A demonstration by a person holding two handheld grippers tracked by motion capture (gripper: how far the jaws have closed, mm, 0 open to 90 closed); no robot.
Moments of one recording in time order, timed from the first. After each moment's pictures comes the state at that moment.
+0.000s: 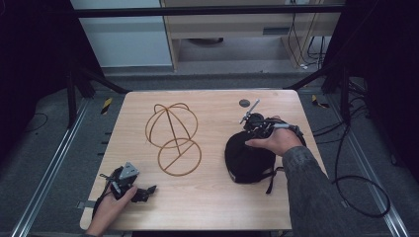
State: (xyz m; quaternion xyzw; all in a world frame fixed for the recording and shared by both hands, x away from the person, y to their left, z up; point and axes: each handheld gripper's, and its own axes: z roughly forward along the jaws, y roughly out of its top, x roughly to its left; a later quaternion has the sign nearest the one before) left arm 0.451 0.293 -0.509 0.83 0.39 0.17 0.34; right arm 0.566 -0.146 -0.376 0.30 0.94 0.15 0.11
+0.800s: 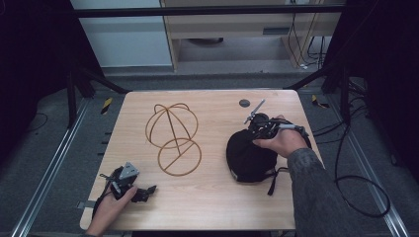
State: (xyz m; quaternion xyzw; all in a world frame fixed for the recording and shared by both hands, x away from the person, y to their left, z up) left arm 0.451 0.293 -0.509 0.83 0.39 0.17 0.34; right arm 0.559 -0.159 -0.368 0.30 0.93 0.16 0.11
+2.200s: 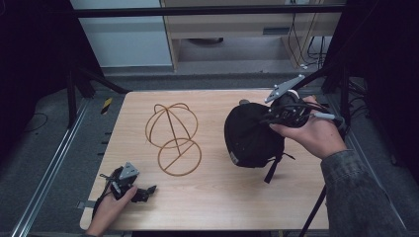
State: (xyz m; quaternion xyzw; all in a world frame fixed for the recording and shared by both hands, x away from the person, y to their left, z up) left arm 0.451 0.293 -0.509 0.83 0.39 0.17 0.34; right arm 0.499 -0.182 -0.246 0.28 0.90 0.28 0.19
